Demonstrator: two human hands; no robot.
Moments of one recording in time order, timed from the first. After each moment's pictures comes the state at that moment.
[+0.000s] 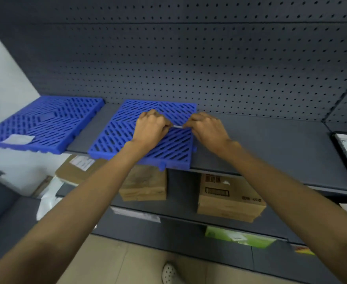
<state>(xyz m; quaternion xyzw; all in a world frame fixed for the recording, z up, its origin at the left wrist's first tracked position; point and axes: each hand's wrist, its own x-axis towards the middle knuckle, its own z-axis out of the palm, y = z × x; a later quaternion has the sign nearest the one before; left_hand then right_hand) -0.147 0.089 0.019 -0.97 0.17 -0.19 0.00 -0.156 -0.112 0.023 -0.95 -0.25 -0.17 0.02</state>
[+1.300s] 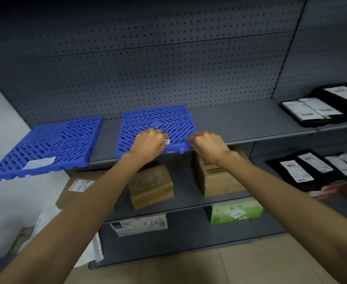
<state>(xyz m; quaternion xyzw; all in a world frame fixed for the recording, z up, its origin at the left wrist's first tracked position) -0.242 0.195 0.033 -0.94 0.32 -0.13 0.02 -0.303 -0.016 0.018 -0.99 -0.10 -0.12 -0.01</state>
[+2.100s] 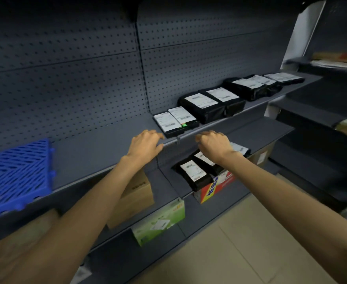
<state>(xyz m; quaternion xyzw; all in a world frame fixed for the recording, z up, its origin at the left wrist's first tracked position) -0.329 -0.235 0.043 -0.87 0.48 -0.11 -0.06 -0.477 -0.424 0.027 -0.97 0.18 -0.11 -0.08</state>
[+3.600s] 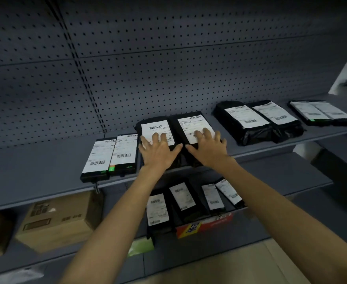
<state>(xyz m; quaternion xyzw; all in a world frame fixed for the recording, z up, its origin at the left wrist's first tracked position) -0.311 -0.642 0.014 -0.98 0.16 -0.01 -0.13 -0.369 -0.795 0.019 -0.98 0.17 -0.03 0.05</state>
